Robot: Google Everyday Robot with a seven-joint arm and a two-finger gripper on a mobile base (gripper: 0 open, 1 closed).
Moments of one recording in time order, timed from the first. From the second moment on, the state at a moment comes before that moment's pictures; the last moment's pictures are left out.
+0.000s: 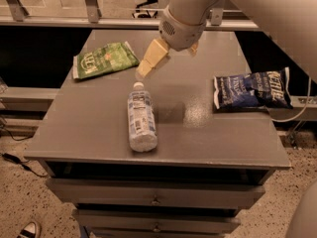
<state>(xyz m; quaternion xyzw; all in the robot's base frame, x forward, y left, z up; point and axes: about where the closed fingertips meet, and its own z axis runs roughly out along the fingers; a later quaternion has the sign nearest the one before) 0.597 -0.041 0.913 -0.34 0.93 0.09 0.13</state>
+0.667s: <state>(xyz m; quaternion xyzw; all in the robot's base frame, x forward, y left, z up) 0.546 0.029 0.910 -0.31 0.95 0.05 0.08</state>
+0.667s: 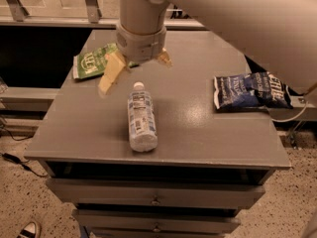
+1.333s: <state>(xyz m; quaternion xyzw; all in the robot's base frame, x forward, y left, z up) 0.535 0.046 0.877 -0.19 0.98 0.03 0.06</state>
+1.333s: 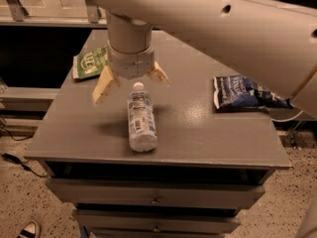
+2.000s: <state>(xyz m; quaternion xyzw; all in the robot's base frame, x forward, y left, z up) 0.522 0.042 0.855 -0.11 0.99 0.01 0.05</state>
